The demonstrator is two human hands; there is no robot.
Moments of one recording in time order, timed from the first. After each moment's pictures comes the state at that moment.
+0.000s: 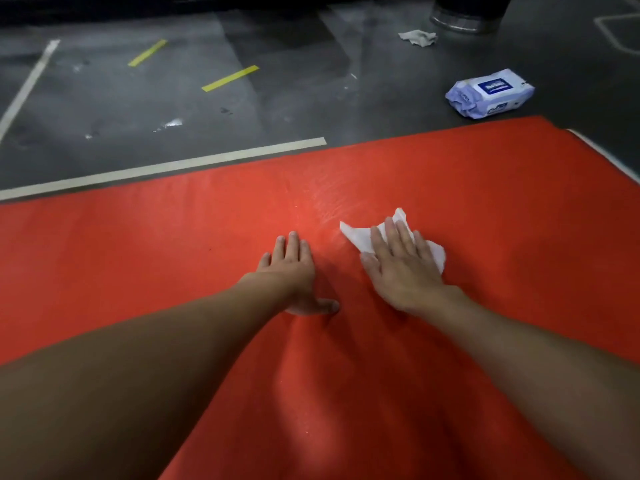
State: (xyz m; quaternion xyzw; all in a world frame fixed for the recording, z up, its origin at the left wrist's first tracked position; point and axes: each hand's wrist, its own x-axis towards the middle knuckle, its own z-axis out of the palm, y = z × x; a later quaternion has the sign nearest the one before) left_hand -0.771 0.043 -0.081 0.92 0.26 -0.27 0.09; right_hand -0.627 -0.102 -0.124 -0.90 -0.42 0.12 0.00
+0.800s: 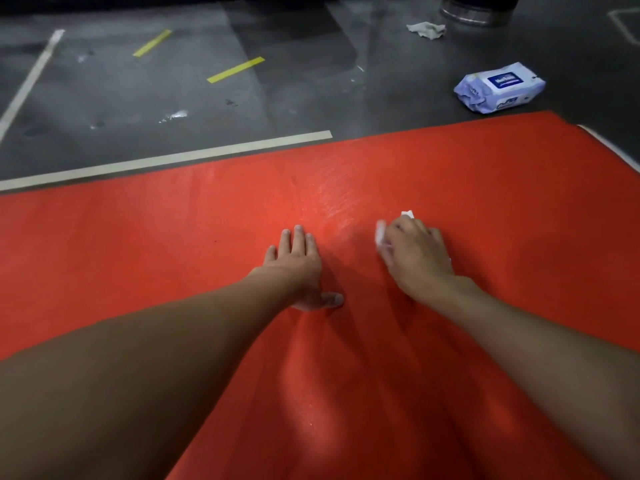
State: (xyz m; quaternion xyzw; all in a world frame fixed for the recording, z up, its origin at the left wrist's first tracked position) left_hand -0.770 0.042 -0.085 0.93 0.25 -0.27 0.09; right_hand -0.623 -0.101 -0.106 -0.90 -0.44 -0.01 0.05
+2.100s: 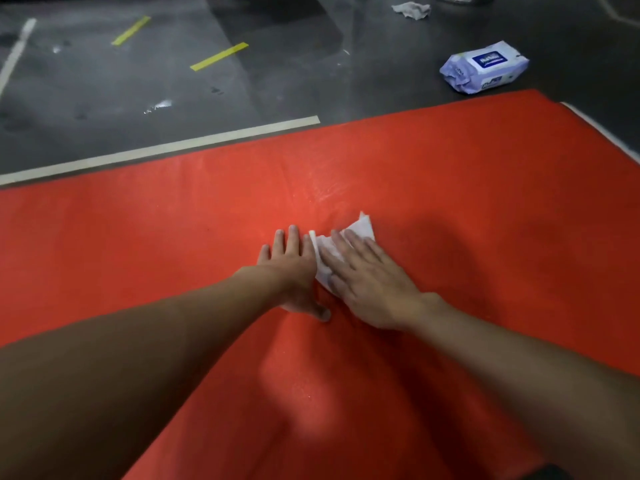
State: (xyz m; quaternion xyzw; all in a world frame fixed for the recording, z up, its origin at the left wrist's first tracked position) left_hand -0.791 0.024 -0.076 0.93 0.22 -0.29 0.08; right_hand -0.691 -0.112 -0.129 -0.81 -0.57 0.11 0.02
